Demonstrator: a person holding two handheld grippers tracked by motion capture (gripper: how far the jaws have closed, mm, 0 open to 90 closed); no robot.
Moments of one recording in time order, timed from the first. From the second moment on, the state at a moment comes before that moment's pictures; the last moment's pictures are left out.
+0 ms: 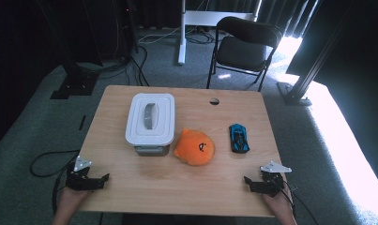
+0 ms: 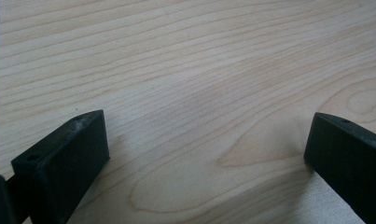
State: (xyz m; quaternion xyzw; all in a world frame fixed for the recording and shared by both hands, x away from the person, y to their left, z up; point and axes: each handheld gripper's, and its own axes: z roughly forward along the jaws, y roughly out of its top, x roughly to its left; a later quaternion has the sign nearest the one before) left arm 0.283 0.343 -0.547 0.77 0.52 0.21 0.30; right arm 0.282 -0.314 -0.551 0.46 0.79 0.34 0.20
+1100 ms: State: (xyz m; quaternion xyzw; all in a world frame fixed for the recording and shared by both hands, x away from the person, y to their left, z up) left arm 0.281 0.340 -0.547 0.77 0.52 0.21 0.30; right arm 0.291 -0.284 -0.529 0.50 0.77 0.34 0.22
